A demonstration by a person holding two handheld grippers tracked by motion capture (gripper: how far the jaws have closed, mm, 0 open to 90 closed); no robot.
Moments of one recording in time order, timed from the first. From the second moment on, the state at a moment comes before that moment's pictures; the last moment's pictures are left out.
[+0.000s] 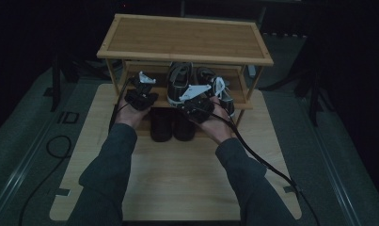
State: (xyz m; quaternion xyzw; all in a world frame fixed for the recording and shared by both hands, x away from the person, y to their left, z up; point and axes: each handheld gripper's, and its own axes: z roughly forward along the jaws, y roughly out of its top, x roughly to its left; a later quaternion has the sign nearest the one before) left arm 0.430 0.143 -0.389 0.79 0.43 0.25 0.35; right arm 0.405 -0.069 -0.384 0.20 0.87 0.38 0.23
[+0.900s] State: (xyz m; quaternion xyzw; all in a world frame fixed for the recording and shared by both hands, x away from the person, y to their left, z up) left arm 0.435 0.147 -0.387 0.80 0.42 0.23 0.35; right arm 0.384 -0.136 -0.371 0.16 0.90 0.36 0.17
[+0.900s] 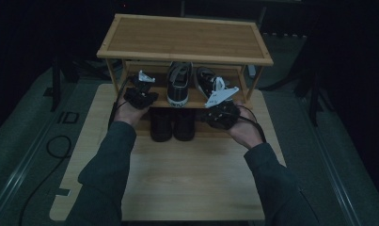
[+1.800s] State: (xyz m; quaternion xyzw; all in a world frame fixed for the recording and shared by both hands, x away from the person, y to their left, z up) left arm 0.435 0.149 -0.387 0.80 0.42 0.23 0.36; right arm 0.379 -0.215 -0.370 0.16 0.90 0.39 0.14
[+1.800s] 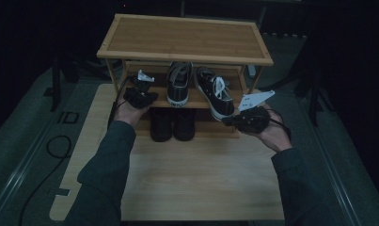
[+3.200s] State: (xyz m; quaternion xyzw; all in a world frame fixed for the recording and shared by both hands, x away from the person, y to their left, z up) left arm 0.437 0.125 -0.386 0.81 0.42 0.22 0.36; right arm 0.384 -0.230 -0.377 0.19 0.89 0.40 0.14
